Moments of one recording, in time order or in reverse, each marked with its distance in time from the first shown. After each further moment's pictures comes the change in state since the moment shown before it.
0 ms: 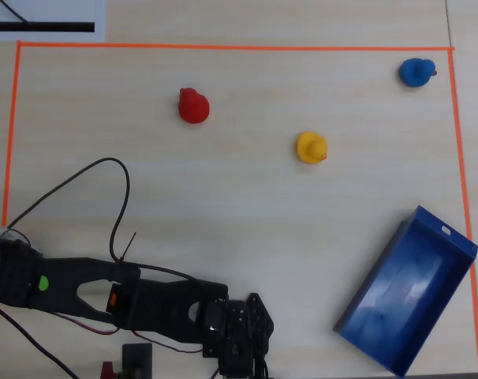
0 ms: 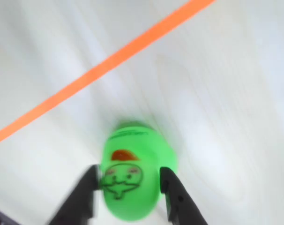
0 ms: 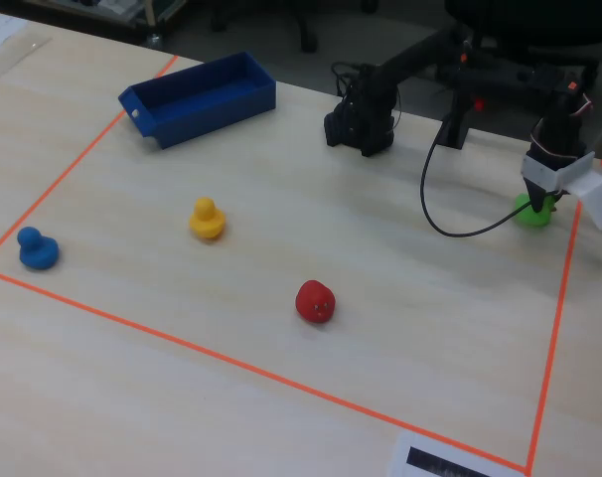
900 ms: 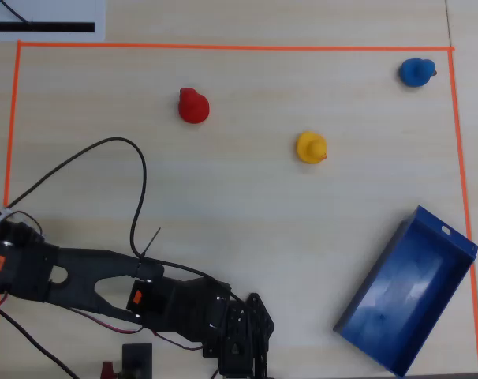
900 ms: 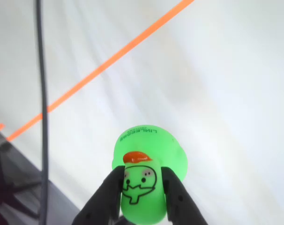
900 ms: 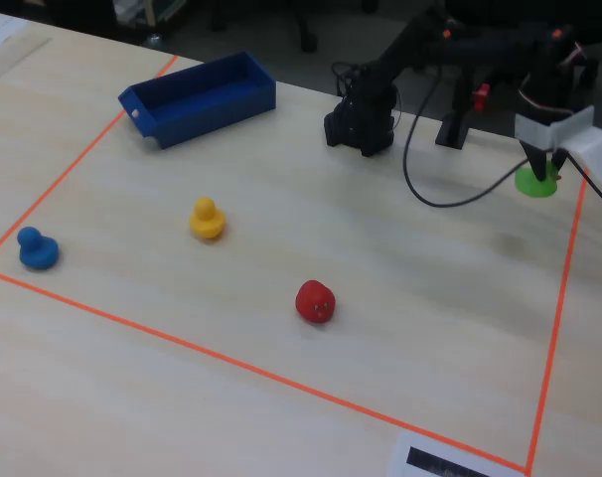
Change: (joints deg) arm 5.2 20.3 2.1 8.3 -0.7
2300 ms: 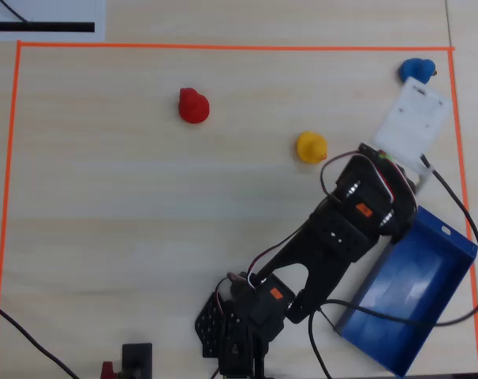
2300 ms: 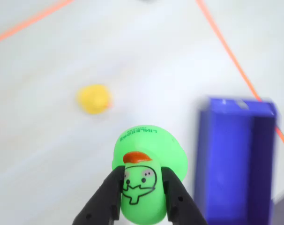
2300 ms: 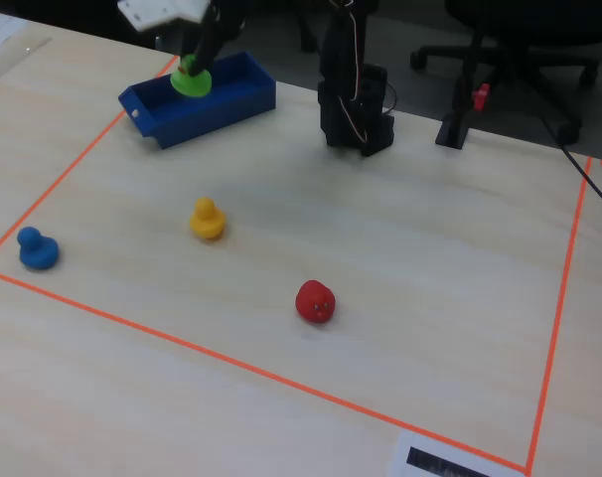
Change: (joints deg) arm 116.0 31.7 9.2 7.0 -29.1
